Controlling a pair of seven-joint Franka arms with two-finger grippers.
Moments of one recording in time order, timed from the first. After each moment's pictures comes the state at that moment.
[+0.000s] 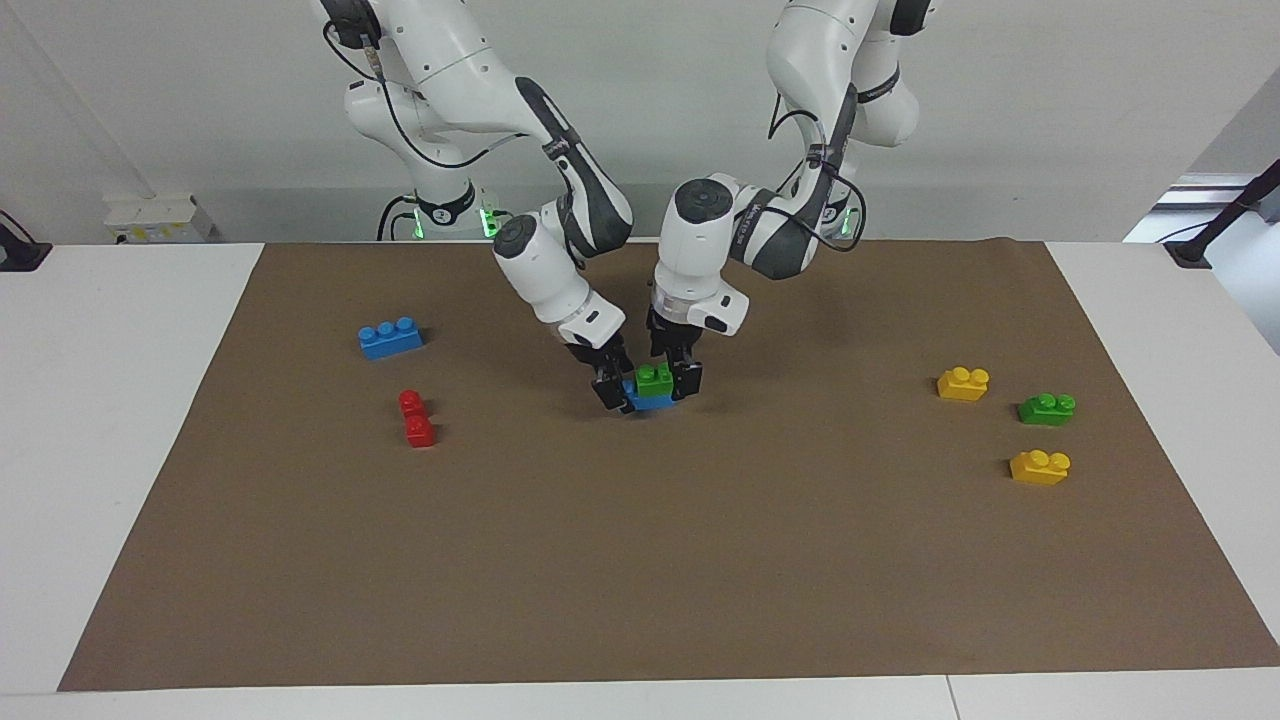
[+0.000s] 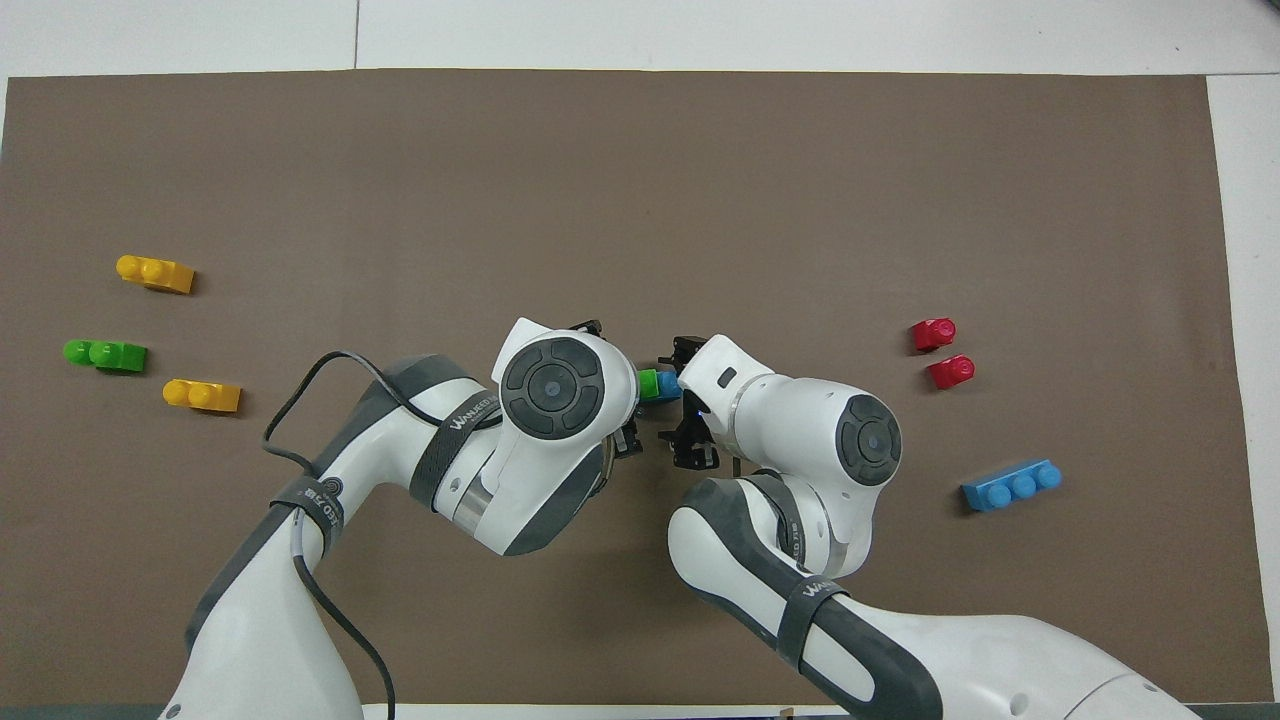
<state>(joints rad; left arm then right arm) -0.65 0.27 -0.06 -1.97 -0.01 2.37 -2.51 0.20 0.31 0.42 -2.24 0.61 2.88 -1.58</state>
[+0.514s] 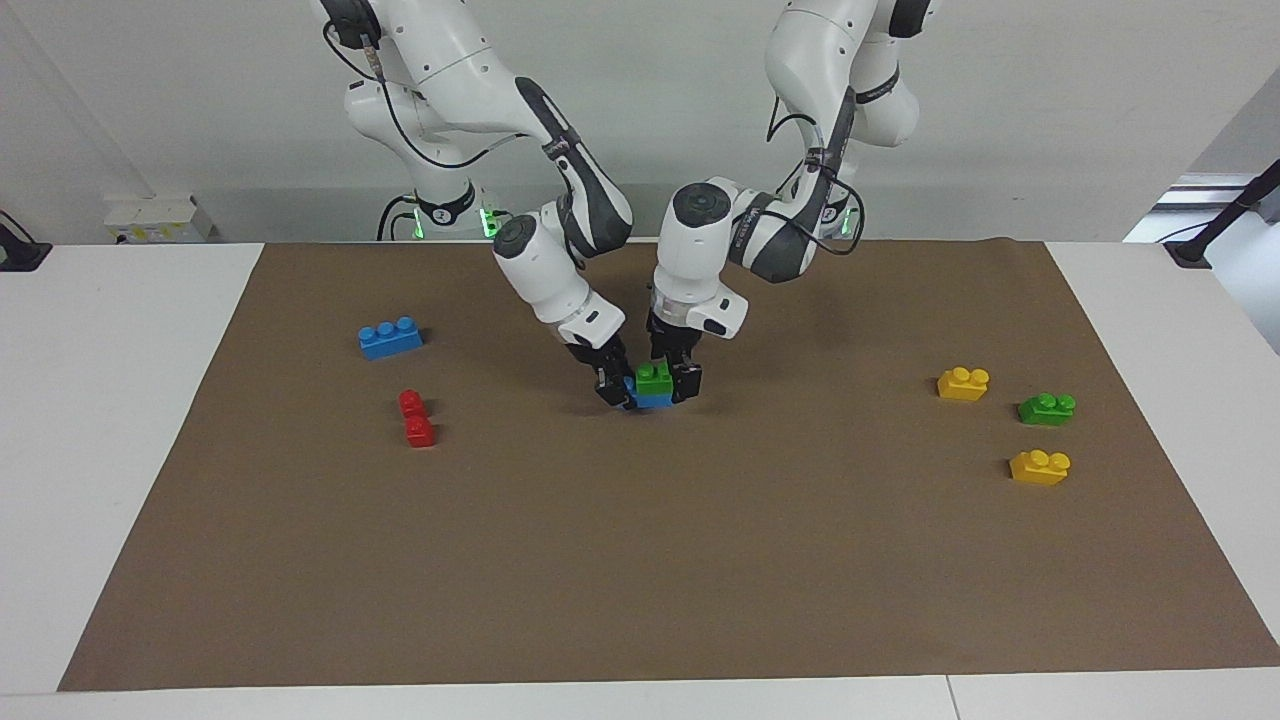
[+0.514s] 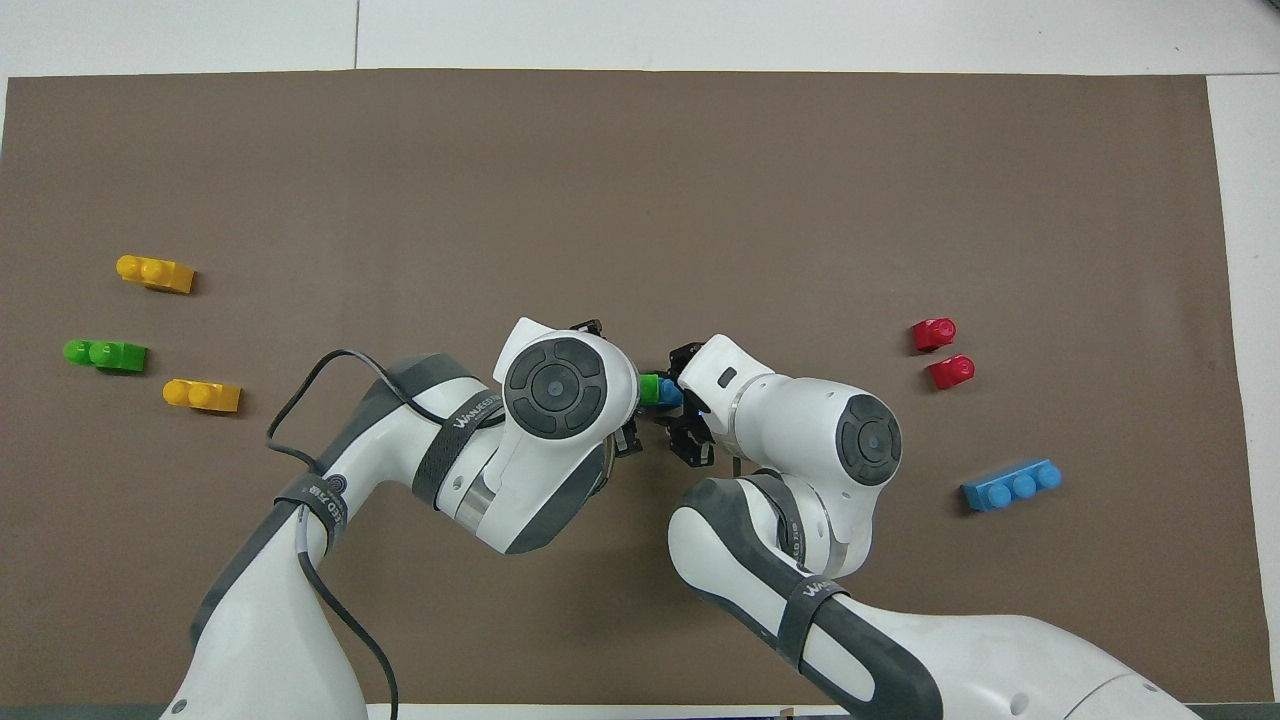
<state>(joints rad) -0.65 0.27 -0.06 -1.97 0.00 2.37 -2.51 0.20 0.31 0.42 -2.24 0.61 2.88 -1.58</state>
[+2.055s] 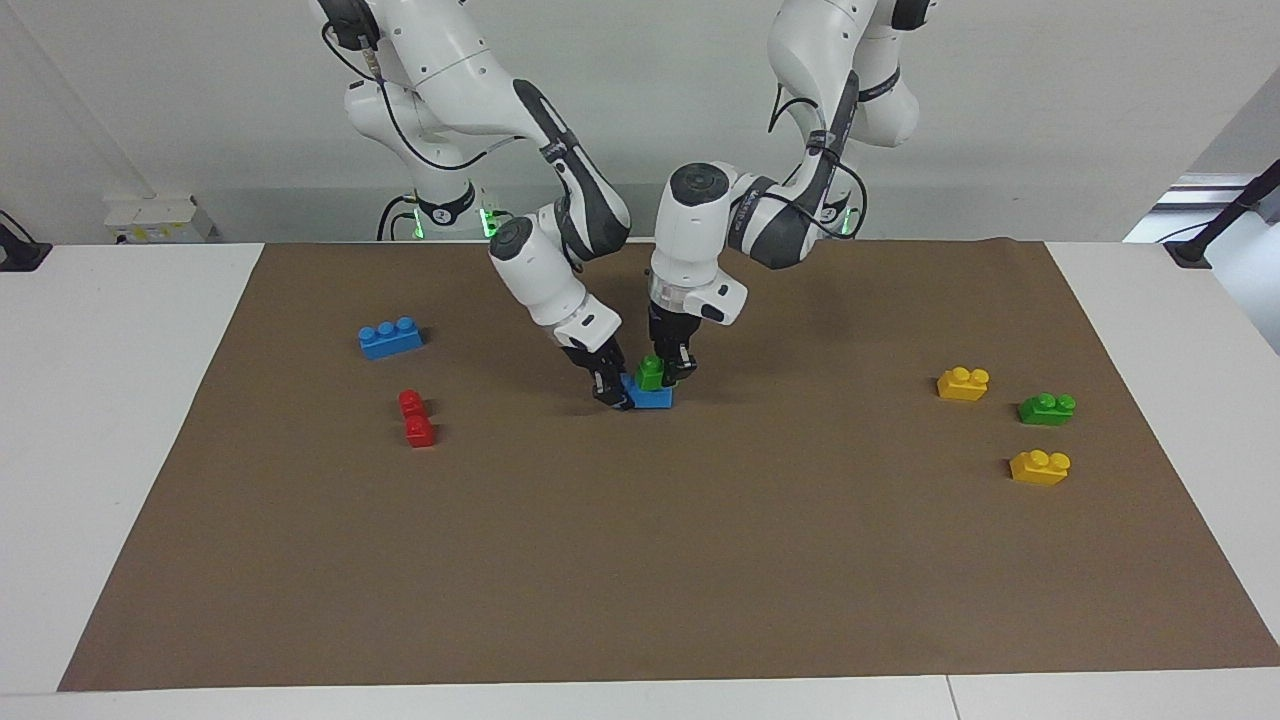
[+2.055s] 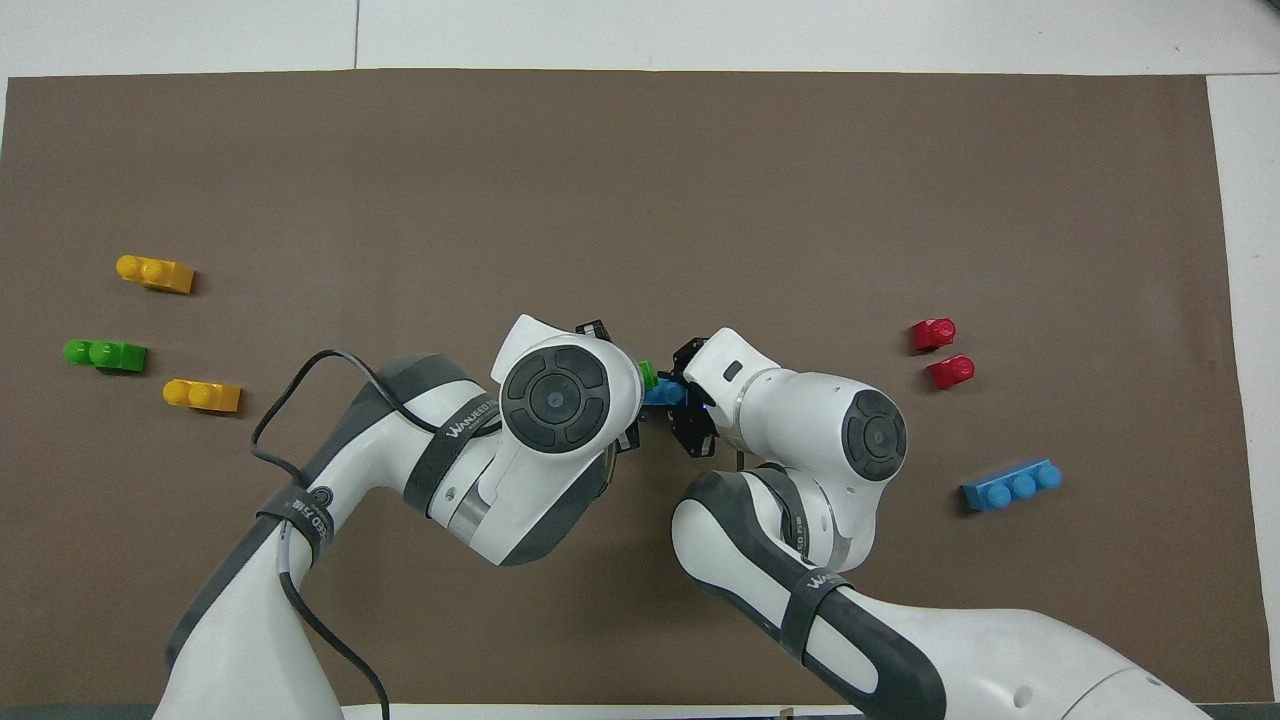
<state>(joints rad) -0.65 0.23 -0.06 -1.97 0.02 2.35 -2.51 0.20 0.31 0.41 -2.23 0.62 2.89 -1.58</state>
